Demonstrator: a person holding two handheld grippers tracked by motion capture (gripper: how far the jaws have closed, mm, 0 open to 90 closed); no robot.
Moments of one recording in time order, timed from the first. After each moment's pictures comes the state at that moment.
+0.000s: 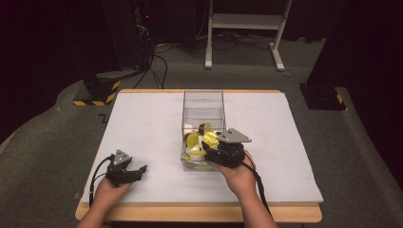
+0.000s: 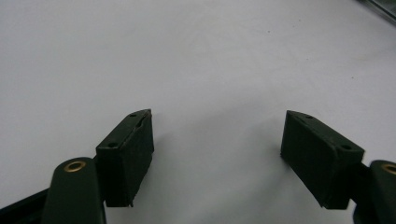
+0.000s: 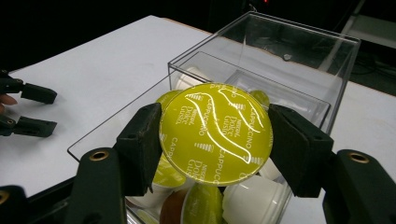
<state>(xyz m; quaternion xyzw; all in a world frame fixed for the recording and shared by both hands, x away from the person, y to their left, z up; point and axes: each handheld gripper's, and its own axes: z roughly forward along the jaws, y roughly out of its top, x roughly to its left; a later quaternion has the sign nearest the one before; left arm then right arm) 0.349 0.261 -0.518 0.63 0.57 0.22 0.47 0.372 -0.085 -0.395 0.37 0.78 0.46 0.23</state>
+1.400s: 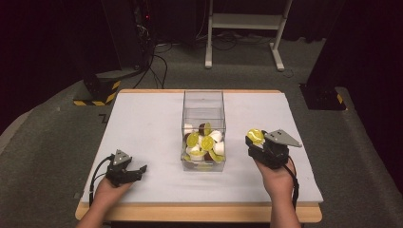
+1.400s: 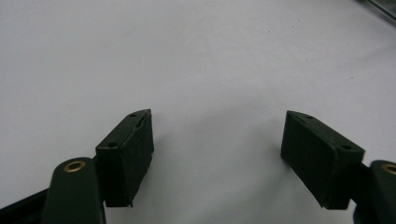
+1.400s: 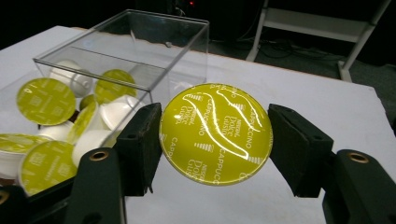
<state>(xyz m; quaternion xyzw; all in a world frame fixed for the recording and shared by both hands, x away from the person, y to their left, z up) 0.349 0.261 -0.518 0.63 0.57 0.22 0.47 0.368 -0.194 -0.390 0.47 0.71 0.43 0.30</state>
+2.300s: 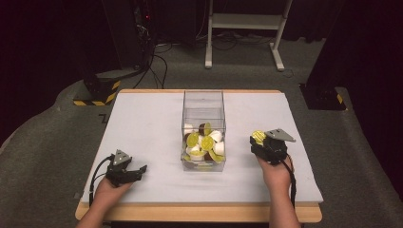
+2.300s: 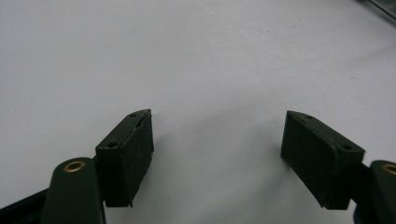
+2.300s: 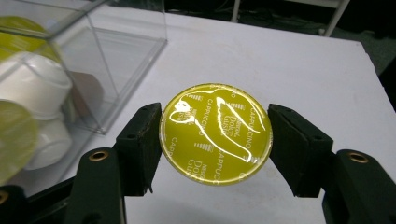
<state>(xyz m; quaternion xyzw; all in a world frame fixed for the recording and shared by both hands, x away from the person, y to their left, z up) 0.349 0.261 -0.518 0.63 0.58 0.22 0.47 0.410 -0.211 -0.440 0.51 0.71 0.38 0.30</state>
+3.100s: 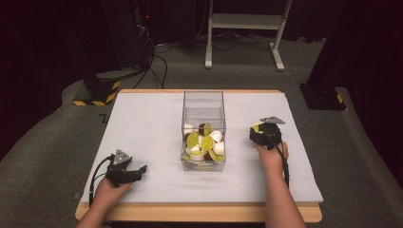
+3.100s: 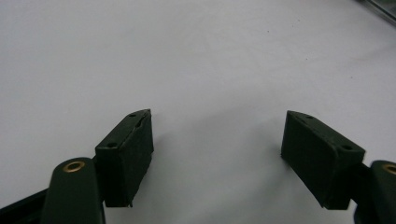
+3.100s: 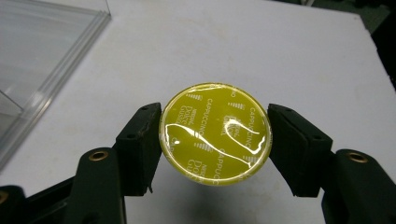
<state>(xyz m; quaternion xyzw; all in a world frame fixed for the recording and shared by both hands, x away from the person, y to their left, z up) 0.349 0.261 -0.518 0.63 0.57 0.22 0.47 0.479 -0.211 -0.465 0.55 0.72 0.31 0.30</state>
